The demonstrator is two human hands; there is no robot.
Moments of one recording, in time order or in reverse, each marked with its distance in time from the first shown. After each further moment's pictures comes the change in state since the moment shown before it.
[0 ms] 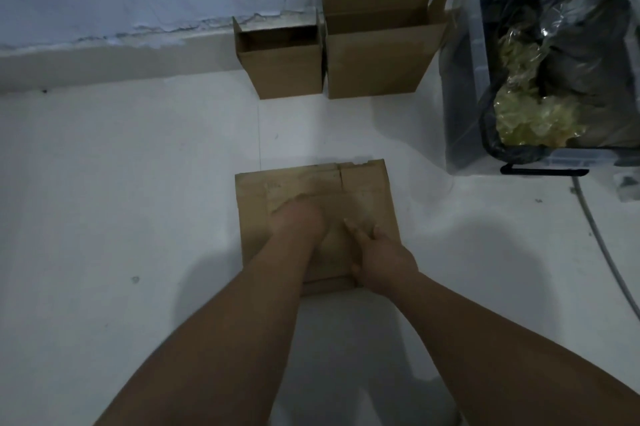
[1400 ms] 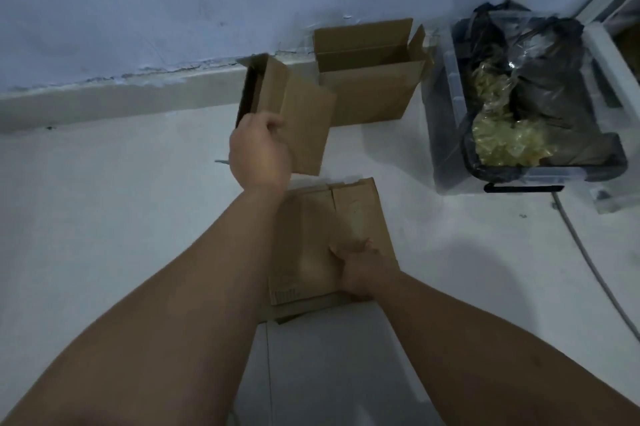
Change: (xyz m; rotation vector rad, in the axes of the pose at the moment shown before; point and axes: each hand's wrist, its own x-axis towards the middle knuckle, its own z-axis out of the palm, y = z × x) left_hand -0.005 0.001 -0.123 -0.644 0.930 0.134; right_hand 0.016 -0.030 -0.015 0.059 -0.201 0.070
